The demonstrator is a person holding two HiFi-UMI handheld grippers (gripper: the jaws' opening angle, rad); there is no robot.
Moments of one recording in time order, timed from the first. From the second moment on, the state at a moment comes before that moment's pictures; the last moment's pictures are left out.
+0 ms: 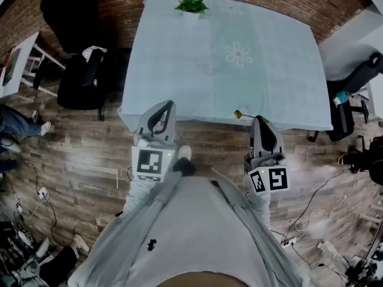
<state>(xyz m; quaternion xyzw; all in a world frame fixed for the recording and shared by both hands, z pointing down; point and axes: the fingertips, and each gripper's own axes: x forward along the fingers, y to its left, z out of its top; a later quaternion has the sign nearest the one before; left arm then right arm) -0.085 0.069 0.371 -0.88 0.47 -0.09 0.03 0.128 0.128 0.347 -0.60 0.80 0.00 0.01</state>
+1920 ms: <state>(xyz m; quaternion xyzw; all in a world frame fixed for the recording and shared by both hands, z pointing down) -0.016 -0.181 0.380 -0.86 0.49 -0.11 0.00 0.182 -0.149 0.350 -0.55 0.83 -0.02 0.00</state>
